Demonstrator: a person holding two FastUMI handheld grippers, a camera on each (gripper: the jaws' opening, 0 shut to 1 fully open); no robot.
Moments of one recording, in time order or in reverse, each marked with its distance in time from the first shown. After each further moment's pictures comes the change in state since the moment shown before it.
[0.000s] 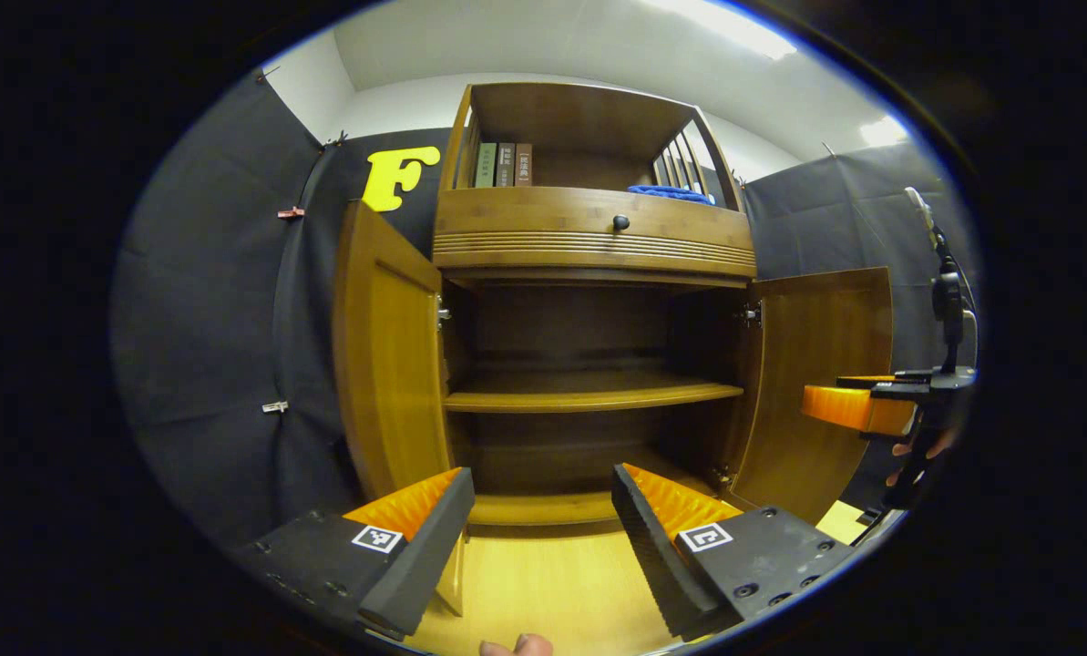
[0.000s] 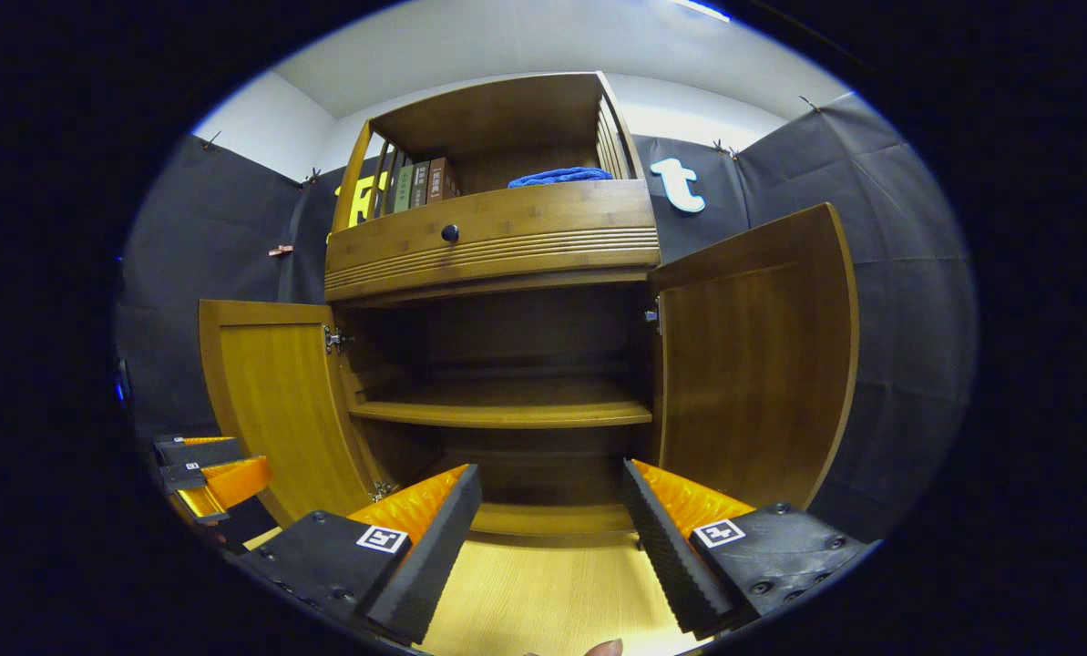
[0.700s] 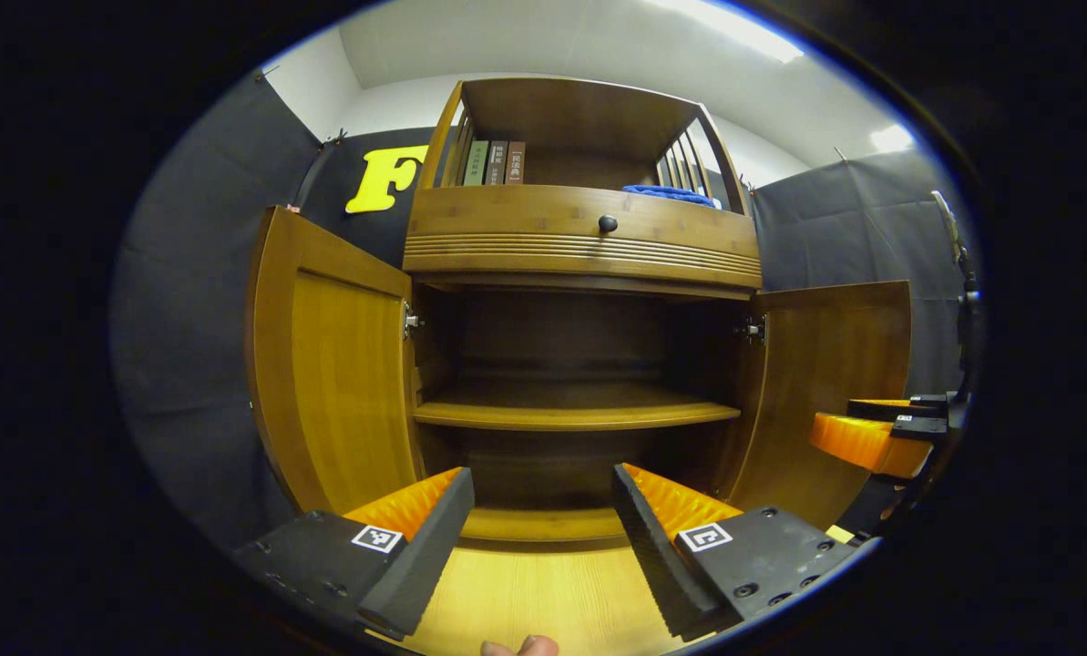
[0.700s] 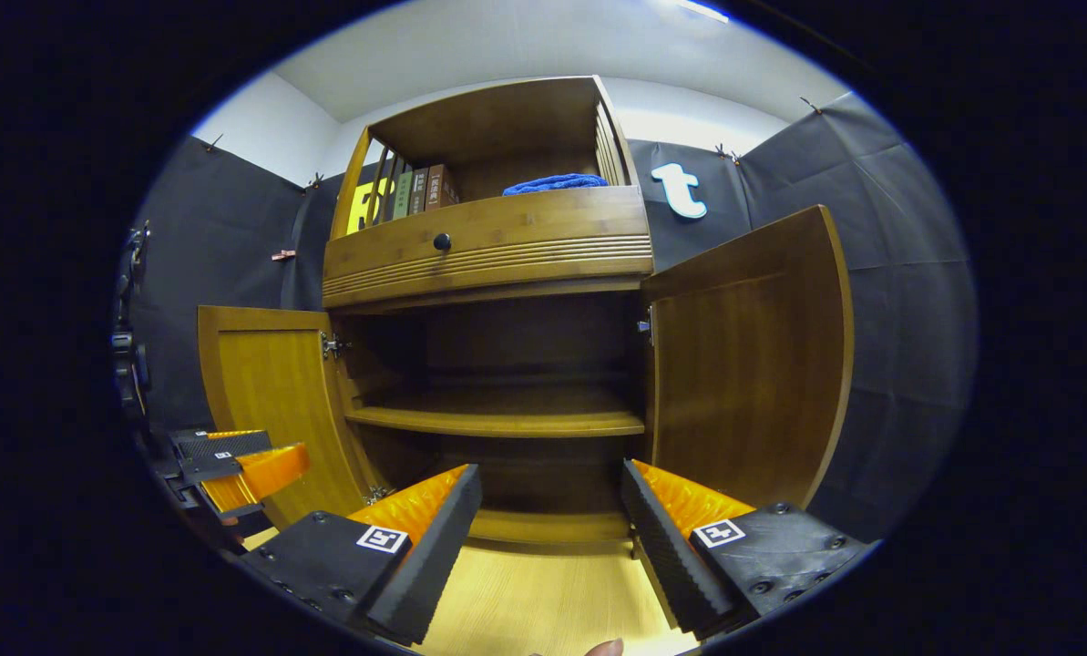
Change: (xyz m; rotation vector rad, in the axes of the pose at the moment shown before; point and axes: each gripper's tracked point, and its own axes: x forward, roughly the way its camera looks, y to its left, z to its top) left arm 0.035 -0.033 0.013 -0.020 -0.020 0.022; right arm 0.006 -0.013 0.007 -0.009 -0.019 0.022
